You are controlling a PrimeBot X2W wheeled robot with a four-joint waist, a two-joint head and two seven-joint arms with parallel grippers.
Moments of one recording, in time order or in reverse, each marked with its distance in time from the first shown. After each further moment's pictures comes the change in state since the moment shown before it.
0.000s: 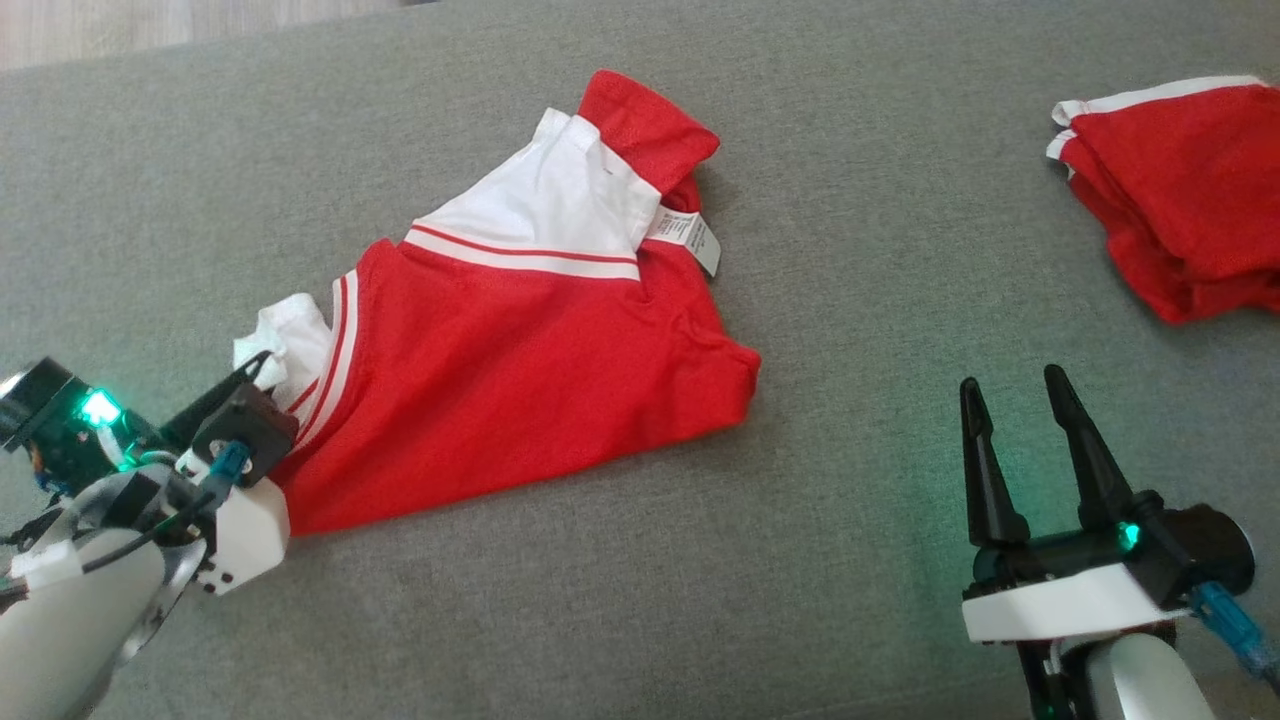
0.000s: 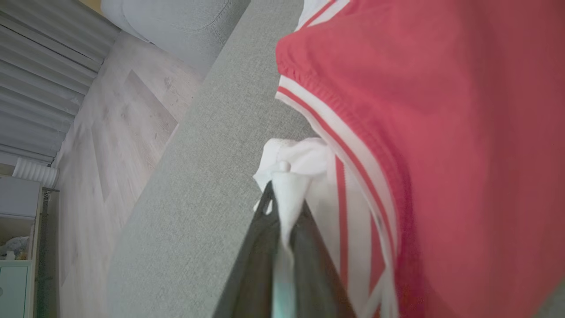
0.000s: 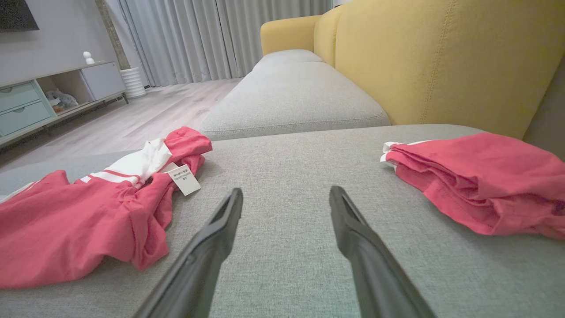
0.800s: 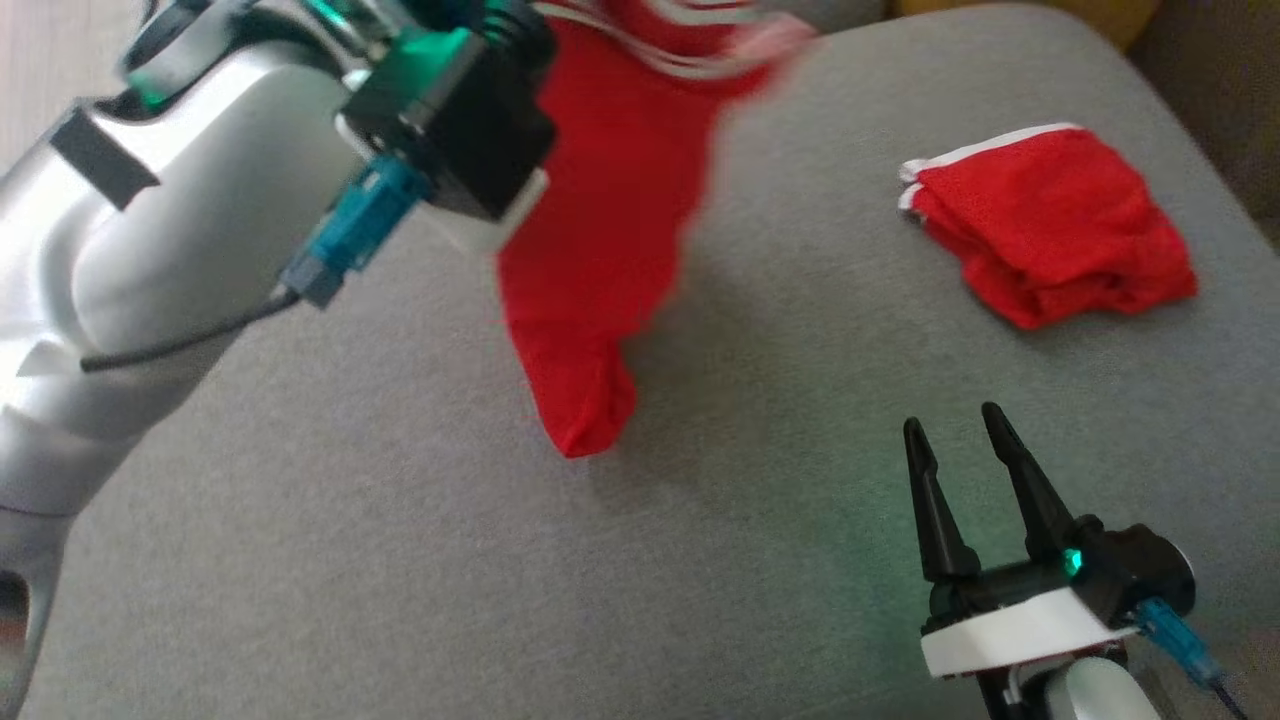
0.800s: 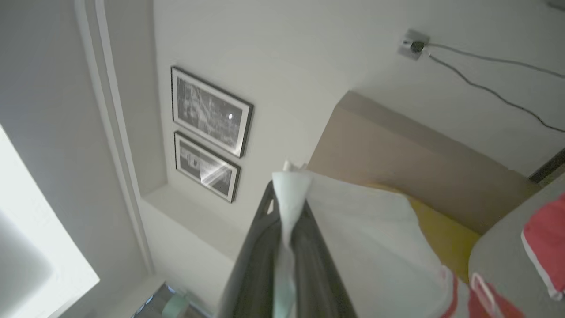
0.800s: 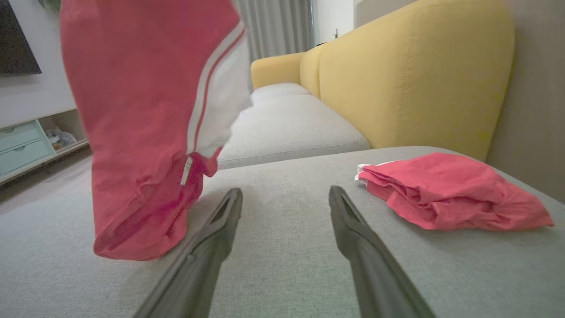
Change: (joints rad) left arm -0.720 -0.364 -0.013 -0.035 0.207 -0.160 -0.430; right arm 0.014 0.001 0.080 0.055 0.021 0.000 0.000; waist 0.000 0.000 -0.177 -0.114
